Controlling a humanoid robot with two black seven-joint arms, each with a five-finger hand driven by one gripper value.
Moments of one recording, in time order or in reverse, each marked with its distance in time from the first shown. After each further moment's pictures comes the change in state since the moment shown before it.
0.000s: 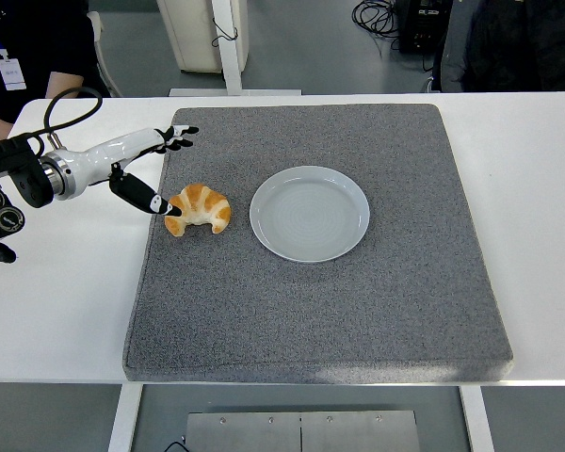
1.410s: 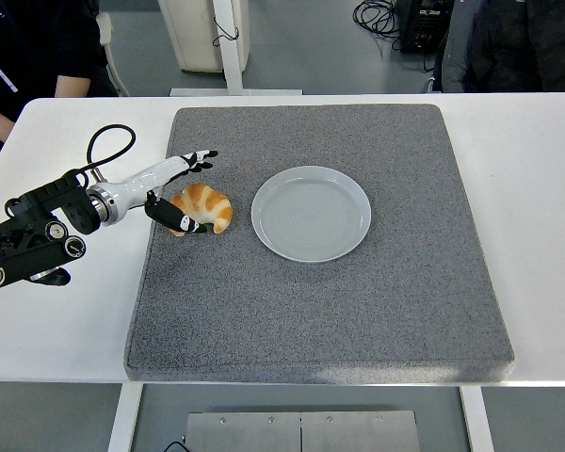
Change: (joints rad) left arm 0.134 -0.237 -0.021 0.261 0.013 0.096 -0.086; right arm 0.000 0.000 -0.004 -0.002 0.000 -0.002 0.000
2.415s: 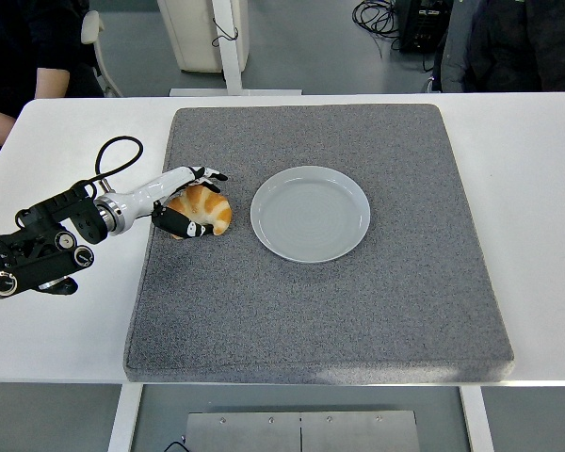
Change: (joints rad) left arm 0.025 -0.029 0.005 0.033 0.004 0.000 -0.035; right arm -0.004 0.000 0.000 0.000 0.000 0.000 0.000
